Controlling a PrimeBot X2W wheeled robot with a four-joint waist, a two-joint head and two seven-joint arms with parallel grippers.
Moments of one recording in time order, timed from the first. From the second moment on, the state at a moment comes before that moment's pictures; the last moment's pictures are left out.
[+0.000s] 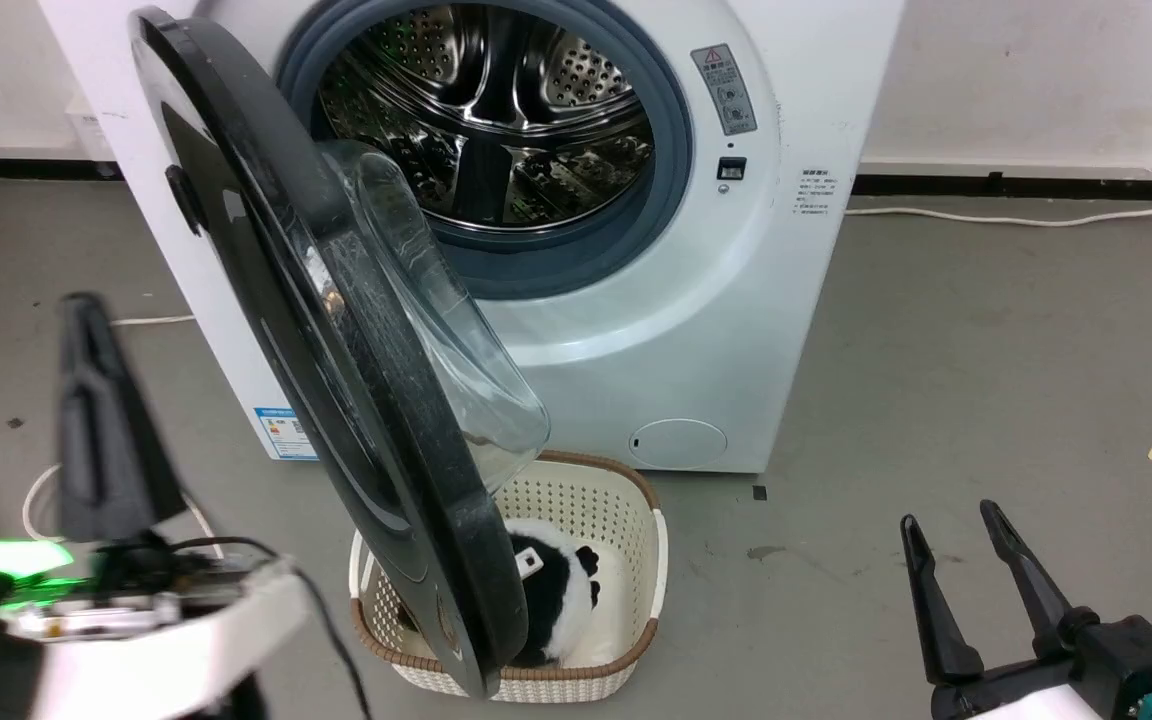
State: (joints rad) left arm -0.06 0.05 0.05 -0.47 -0.23 0.07 -0.26; right arm 0.07 -0.06 0.00 0.00 0.09 0.13 -0.26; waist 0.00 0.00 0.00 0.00
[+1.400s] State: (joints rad) left arm 0.02 0.06 -0.37 0.08 -0.22 0.09 -0.20; right arm 0.09 -0.05 0.00 0.03 0.11 0.13 -0.26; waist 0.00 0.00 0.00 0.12
